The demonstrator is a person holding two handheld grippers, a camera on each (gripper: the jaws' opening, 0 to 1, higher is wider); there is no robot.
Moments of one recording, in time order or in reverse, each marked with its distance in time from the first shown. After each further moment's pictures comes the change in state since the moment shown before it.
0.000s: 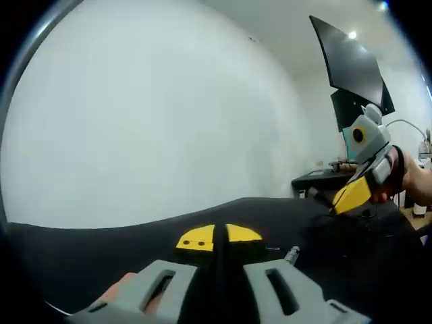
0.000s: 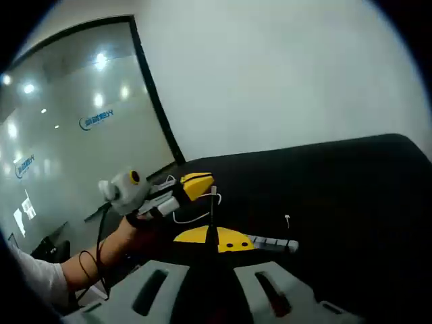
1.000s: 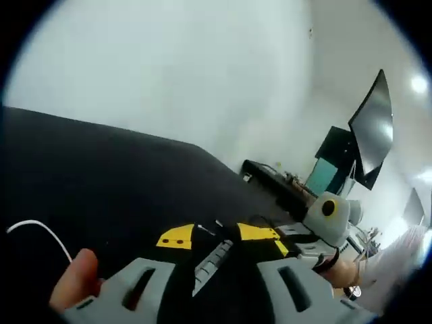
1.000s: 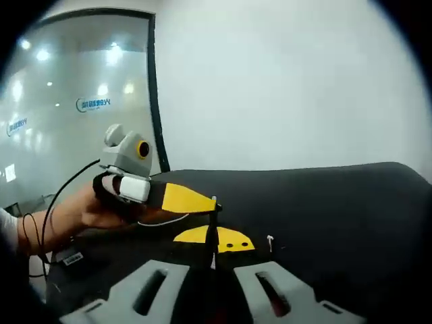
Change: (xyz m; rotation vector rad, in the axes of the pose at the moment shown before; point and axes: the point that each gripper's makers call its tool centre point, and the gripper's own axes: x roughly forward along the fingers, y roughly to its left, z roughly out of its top) left arm 0.035 -0.068 -0.038 -0.572 0.357 -0.298; right arm 0.032 -0.025 -0.005 -0.215 -0.168 -0.063
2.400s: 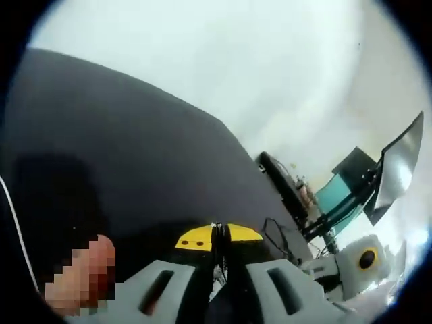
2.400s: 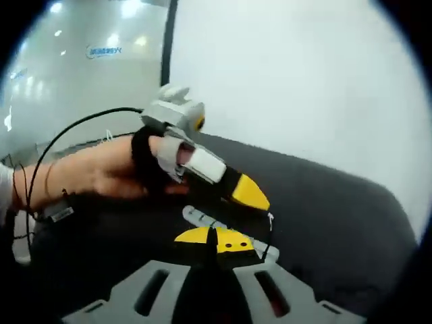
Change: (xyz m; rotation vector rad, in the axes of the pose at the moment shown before) left arm 0.043 0.024 -0.030 -0.305 0.122 0.098; right arm -0.007 0.018 -0.020 -0.321 0.172 -0.010
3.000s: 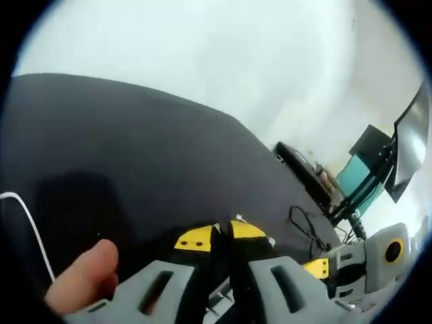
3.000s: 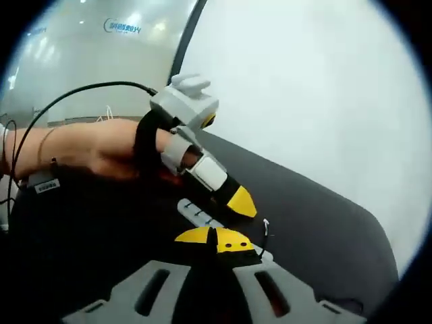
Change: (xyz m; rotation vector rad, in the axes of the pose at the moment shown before) left arm -0.008 0.015 -0.015 0.172 0.007 0.123; right arm 0.005 -0.006 -0.023 -0.096 0.086 -0.077
